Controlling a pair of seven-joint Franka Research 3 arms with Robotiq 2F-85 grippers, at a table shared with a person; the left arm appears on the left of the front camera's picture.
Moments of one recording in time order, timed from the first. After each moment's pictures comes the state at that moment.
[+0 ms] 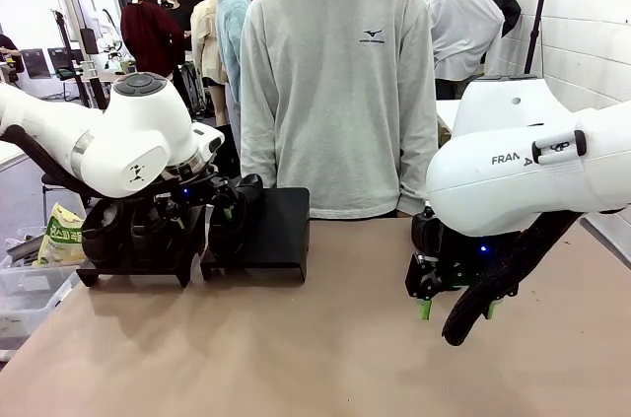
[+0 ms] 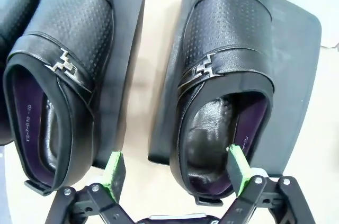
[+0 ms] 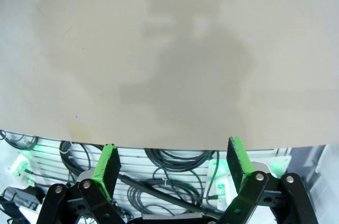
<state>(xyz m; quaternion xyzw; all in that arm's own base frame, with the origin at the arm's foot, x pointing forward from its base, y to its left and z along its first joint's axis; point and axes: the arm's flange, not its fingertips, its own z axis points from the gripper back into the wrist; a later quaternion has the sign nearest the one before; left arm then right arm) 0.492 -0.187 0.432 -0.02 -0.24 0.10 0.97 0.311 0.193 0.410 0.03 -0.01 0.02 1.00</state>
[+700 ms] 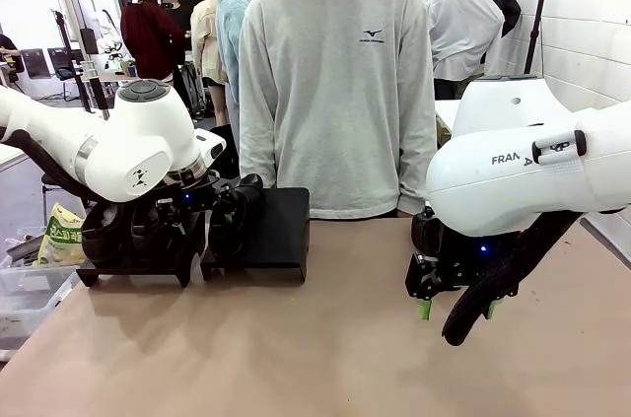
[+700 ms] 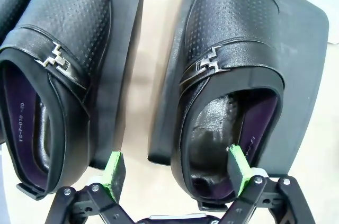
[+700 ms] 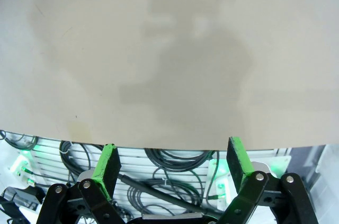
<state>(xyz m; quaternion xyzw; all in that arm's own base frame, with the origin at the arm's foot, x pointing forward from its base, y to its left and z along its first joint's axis) 0.494 -0.188 0.422 -0.01 -0.23 0.10 0.97 0.311 0.193 0.410 0.03 -0.01 0.02 1.00</state>
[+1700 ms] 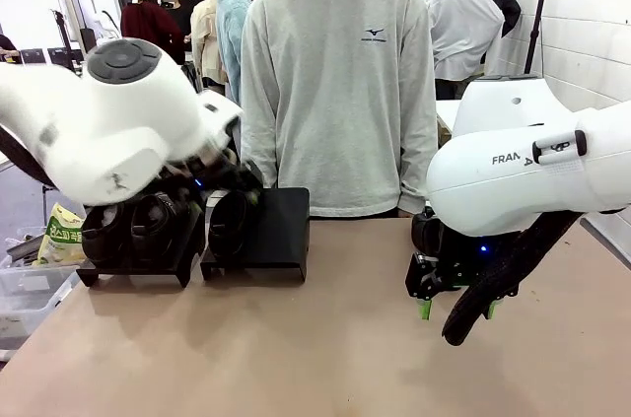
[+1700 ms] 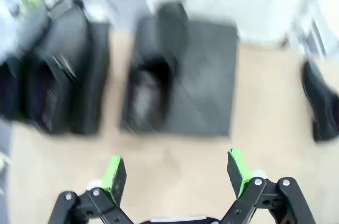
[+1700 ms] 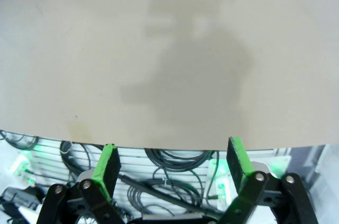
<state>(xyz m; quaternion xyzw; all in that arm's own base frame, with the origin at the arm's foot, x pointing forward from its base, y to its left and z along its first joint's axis) 0.372 -0.264 0.493 -0.04 -0.32 0.04 0.95 0.312 0.193 0.410 0.03 -0.01 0.02 1.00</state>
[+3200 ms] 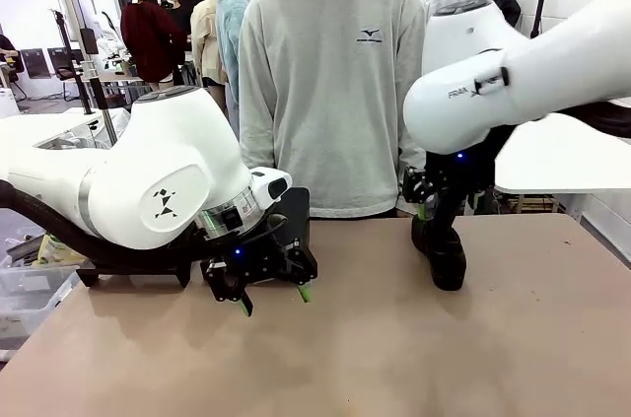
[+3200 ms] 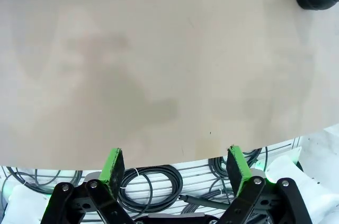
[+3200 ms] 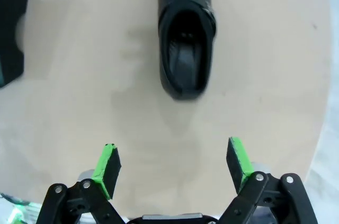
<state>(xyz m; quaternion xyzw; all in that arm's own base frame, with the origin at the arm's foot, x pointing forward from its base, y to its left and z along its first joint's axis) 0.302 -0.325 0.430 -0.12 -0.07 0.01 0.99 0.475 0.195 0.472 -0.04 -0.11 0.05 0.99</state>
